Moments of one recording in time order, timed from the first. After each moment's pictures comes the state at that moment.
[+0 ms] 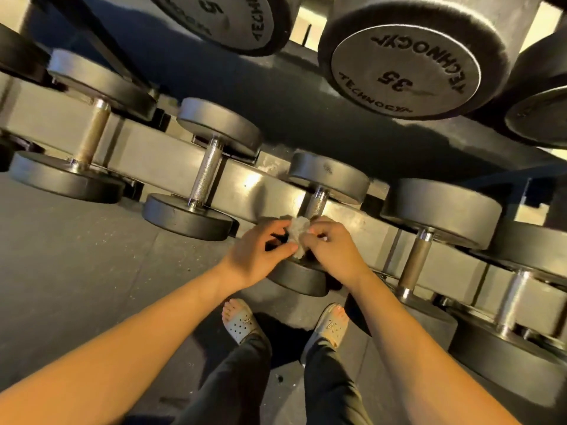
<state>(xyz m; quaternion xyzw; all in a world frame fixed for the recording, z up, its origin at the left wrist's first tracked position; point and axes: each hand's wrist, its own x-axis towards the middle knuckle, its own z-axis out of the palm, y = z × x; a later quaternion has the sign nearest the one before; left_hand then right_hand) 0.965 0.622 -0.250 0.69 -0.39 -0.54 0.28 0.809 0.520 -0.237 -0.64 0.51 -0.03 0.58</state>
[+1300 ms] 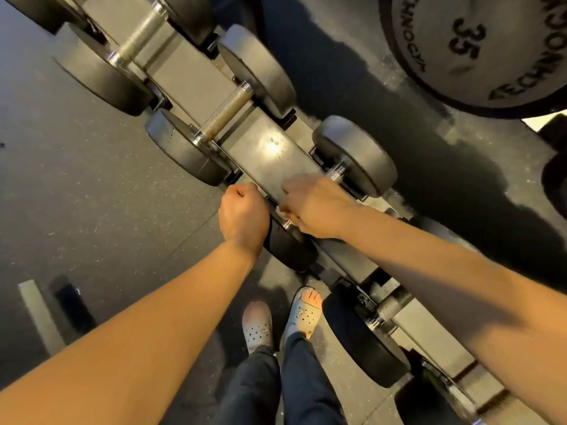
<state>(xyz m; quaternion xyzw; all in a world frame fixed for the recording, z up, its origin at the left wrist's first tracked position) 1.107 0.630 -0.277 0.84 0.19 -0.22 0.46 1.066 0.497 -0.259 -0.97 -0.12 0.21 0.04</state>
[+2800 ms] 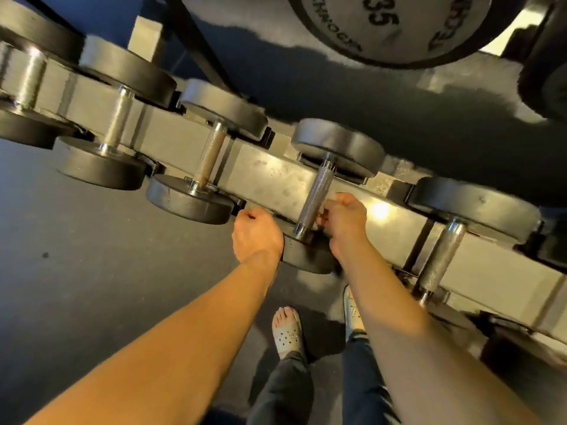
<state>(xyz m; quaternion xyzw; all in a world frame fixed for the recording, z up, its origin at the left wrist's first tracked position) 1.118 0.631 -0.275 0.90 0.10 -0.26 0.34 1.032 0.535 -0.301 -0.29 0.64 -0.17 0.70</state>
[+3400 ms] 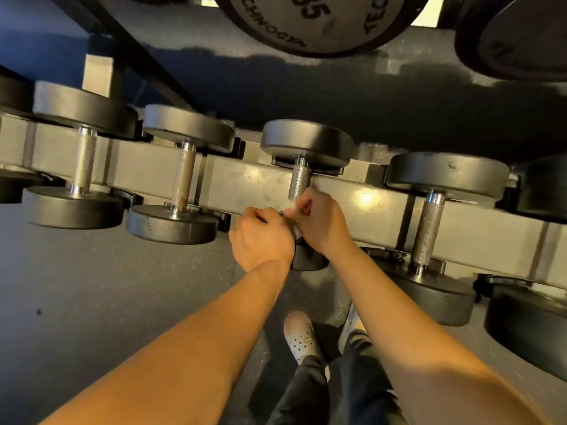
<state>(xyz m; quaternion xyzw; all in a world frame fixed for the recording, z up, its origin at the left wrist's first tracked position) 1.098 0.621 -0.272 0.94 -0.10 -0.20 0.27 1.024 0.552 -0.296 -0.68 0.52 -0.09 0.51</state>
